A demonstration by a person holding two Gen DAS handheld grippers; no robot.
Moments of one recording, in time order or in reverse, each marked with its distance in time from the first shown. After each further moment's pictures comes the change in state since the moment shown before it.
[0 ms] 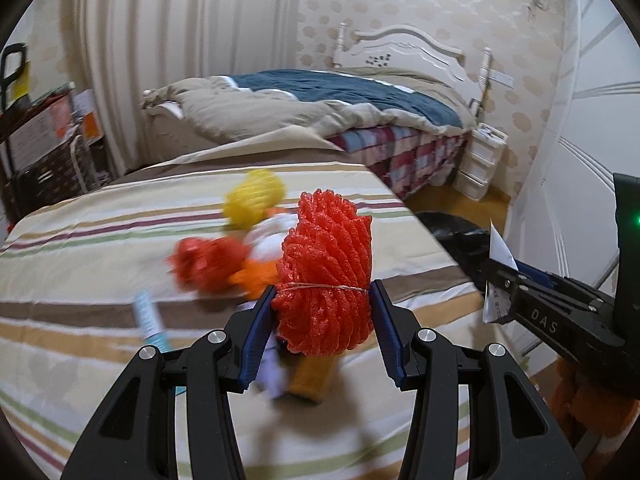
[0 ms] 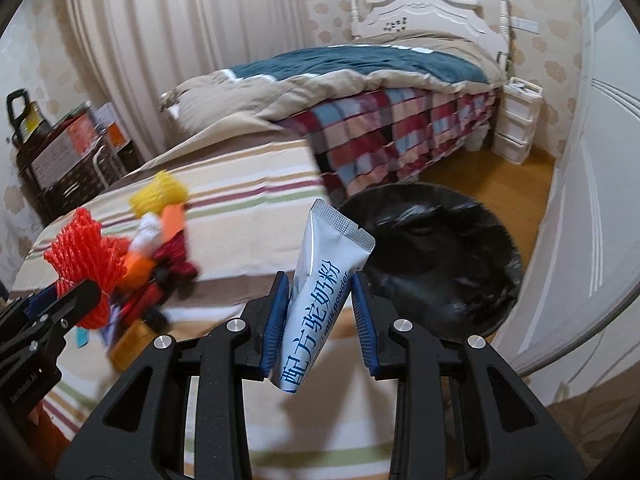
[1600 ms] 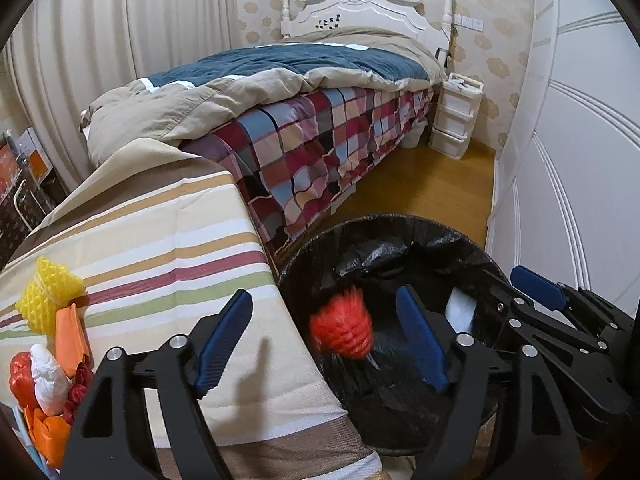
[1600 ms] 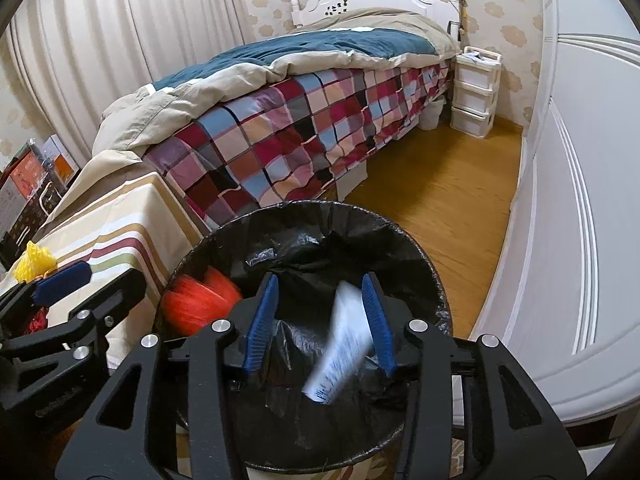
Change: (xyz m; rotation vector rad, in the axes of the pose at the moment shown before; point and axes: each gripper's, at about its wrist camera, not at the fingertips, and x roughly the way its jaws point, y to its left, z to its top) left arm 0.155 -0.135 0.064 0.148 0.103 -0.025; right arm 0.088 -0.143 0.044 0.129 0.037 -0.093
